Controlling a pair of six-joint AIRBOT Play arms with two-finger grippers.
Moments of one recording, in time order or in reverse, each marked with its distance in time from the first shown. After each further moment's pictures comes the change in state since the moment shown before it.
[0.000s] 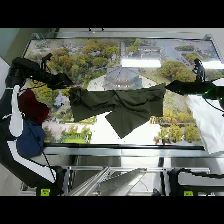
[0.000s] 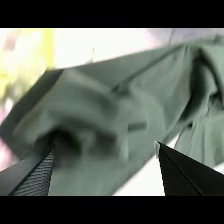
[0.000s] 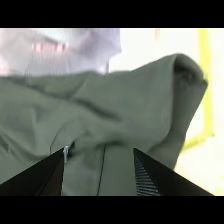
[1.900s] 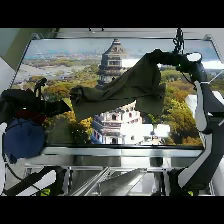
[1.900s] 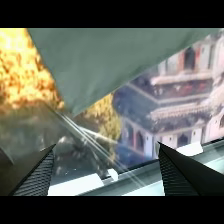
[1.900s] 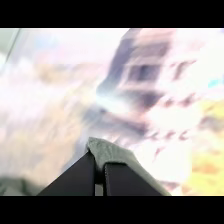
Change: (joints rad) left arm 0.008 0.607 -0.766 0.092 -0.165 0.000; right arm 0.248 -0.546 0.757 0.288 -0.208 0.101
